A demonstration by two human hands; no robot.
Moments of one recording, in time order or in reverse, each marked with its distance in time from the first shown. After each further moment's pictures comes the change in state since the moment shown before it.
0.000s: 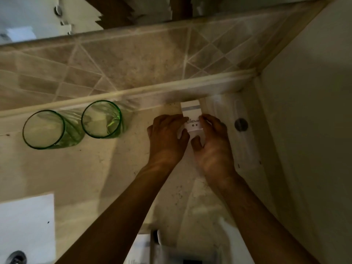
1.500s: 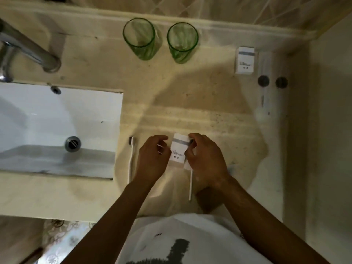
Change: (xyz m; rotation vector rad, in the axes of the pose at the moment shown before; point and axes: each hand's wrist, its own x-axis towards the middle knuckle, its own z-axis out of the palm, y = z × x) left_hand -0.288 -0.084 -0.074 -0.394 0.074 -0.536; right_hand -0.220 -0.064 0.033 -0.099 -0.445 -0.086
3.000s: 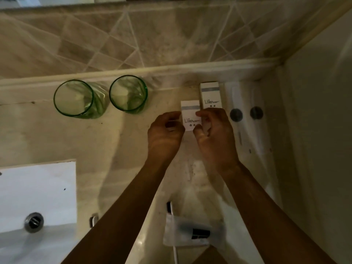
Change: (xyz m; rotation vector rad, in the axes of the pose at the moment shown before) left_hand 0.174 0.147 0.099 -0.281 -0.054 0.087; right_hand 0.163 0.050 -0.098 0.371 0.440 0.057
